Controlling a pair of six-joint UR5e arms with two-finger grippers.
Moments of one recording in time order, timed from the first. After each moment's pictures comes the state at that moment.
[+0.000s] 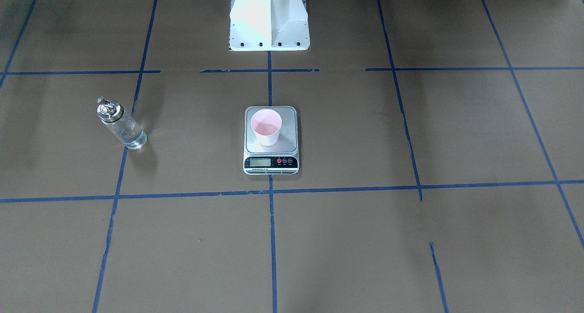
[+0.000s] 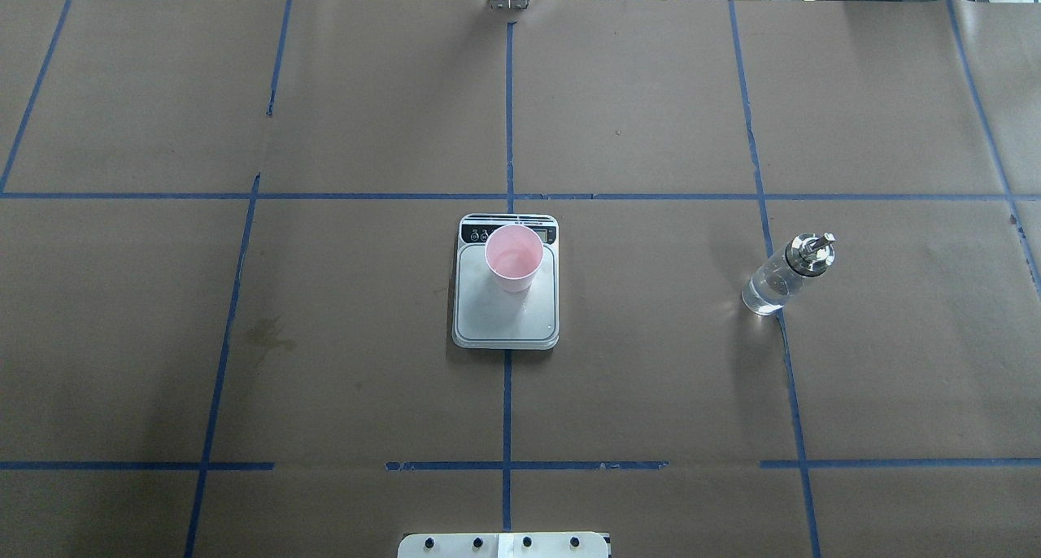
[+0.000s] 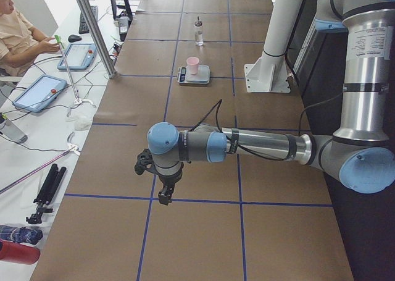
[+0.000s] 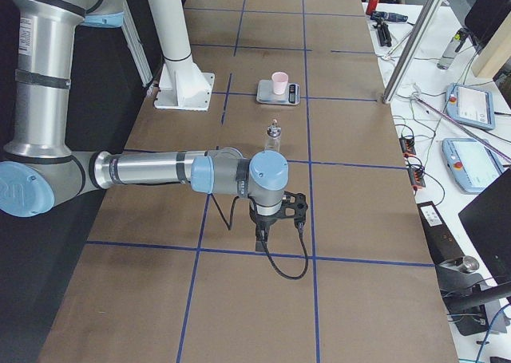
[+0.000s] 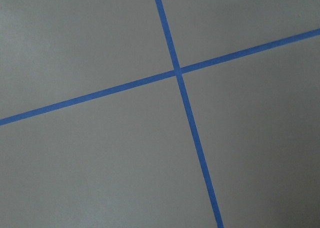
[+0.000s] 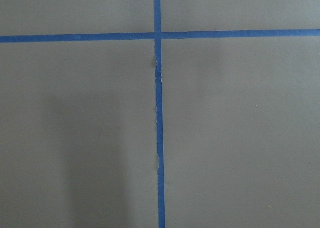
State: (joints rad) left arm -1.60 -1.54 -1.69 -1.48 -2.32 0.30; right arm 1.57 -1.74 1.83 -1.69 2.32 0.02
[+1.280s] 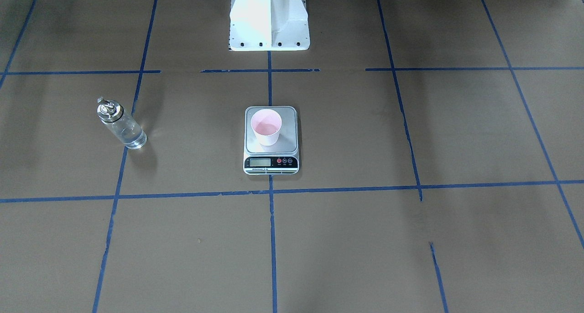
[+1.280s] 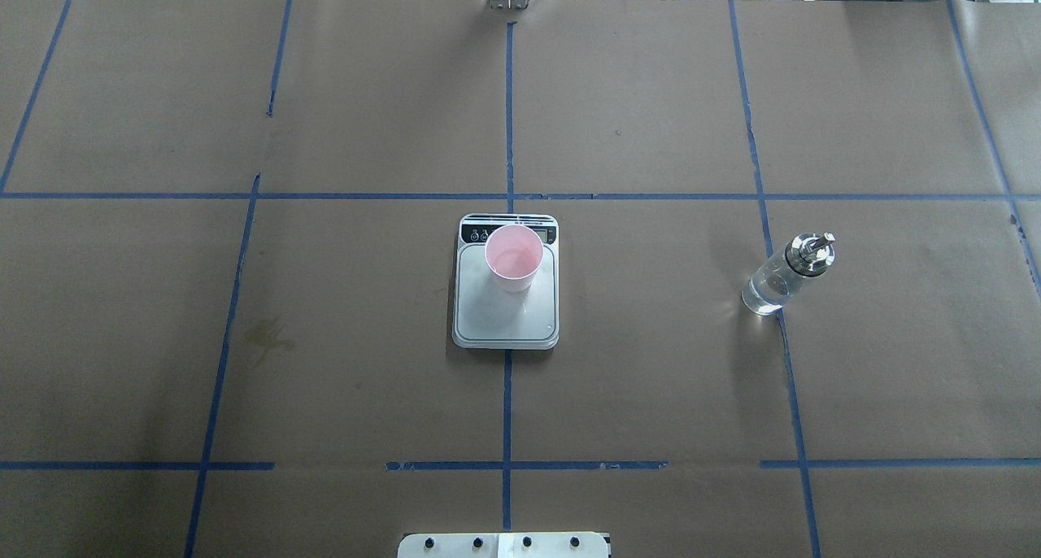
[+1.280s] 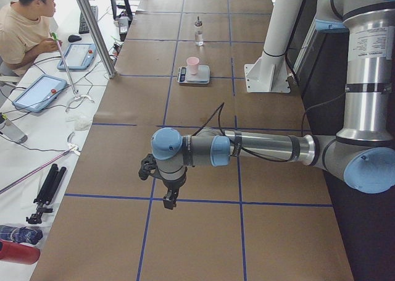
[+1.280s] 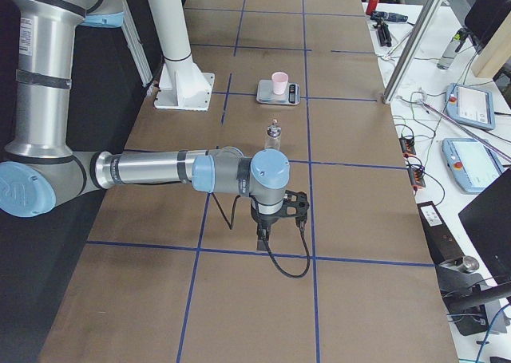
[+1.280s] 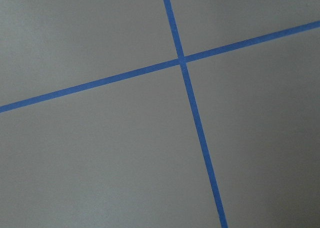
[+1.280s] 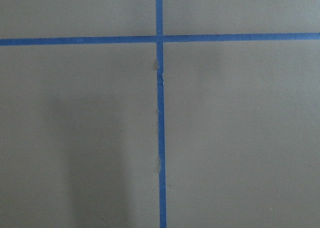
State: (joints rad) left arm -1.60 -1.52 -1.69 -1.47 -2.31 0.30; right arm 1.57 -1.73 1.83 -1.69 2.32 0.02
